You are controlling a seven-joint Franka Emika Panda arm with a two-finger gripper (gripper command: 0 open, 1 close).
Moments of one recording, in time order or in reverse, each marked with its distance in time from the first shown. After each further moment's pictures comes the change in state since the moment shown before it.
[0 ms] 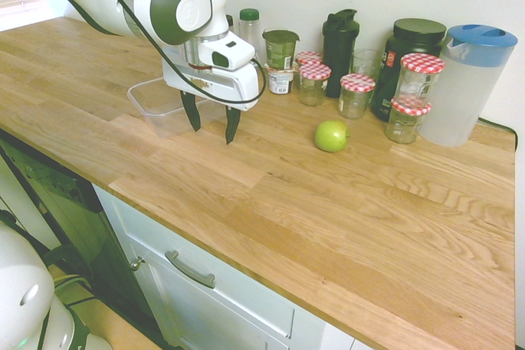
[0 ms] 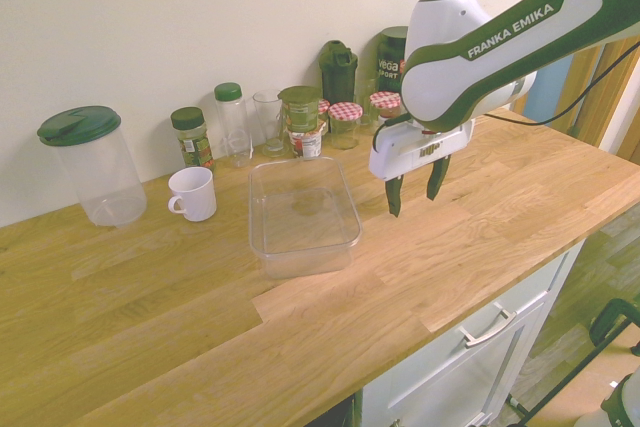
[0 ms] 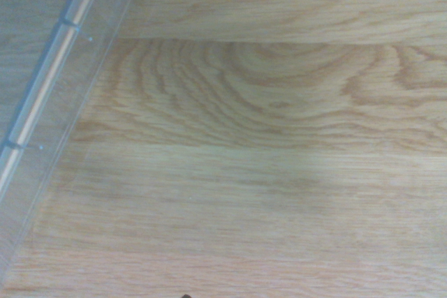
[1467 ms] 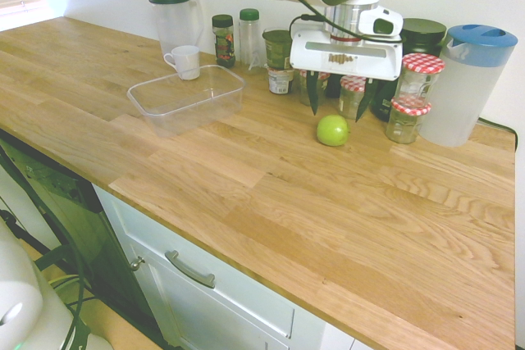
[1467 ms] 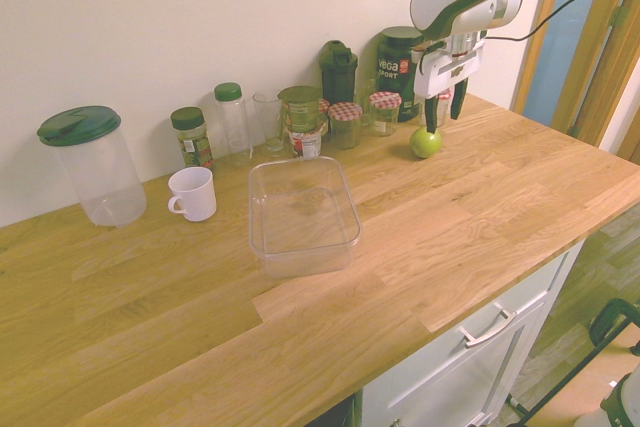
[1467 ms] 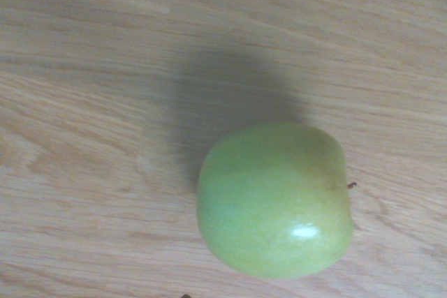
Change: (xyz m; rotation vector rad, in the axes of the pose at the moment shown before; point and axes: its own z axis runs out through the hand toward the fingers) arm 0.251 0.044 -0.042 -0.065 0.016 -0.174
